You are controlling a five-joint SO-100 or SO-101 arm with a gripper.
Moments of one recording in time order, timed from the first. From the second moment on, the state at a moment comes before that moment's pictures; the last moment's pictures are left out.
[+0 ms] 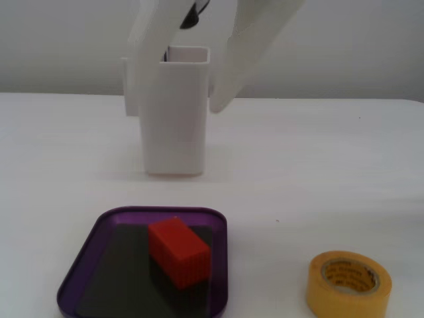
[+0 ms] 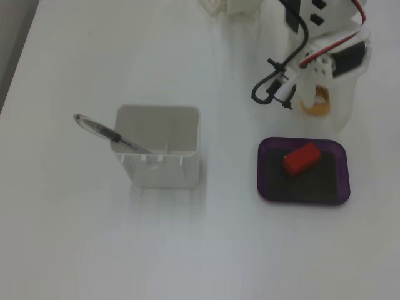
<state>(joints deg) -15.3 65.5 30.8 95.3 -20.7</state>
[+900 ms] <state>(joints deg) 1.5 139.9 107.7 87.5 -8.7</state>
